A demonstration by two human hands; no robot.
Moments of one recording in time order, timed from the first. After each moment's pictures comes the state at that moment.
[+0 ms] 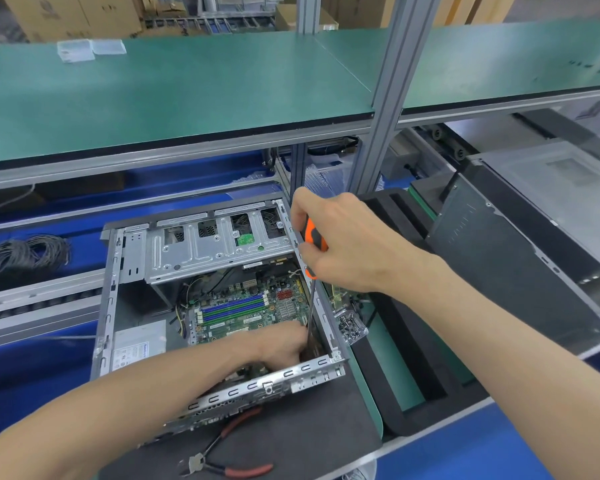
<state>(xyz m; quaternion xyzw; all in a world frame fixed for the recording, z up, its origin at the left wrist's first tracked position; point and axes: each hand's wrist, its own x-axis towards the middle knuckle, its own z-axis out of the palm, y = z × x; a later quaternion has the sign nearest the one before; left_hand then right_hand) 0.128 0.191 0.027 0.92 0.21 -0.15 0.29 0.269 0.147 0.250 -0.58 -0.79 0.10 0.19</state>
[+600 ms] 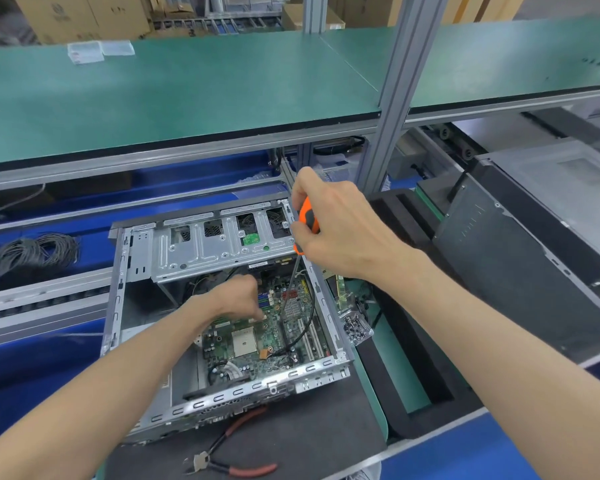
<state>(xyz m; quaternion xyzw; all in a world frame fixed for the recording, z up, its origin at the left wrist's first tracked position) 0.073 0.279 0.033 0.84 0.43 -0.17 0.29 0.263 0.168 0.238 -0.58 -0.77 0.06 0.28</state>
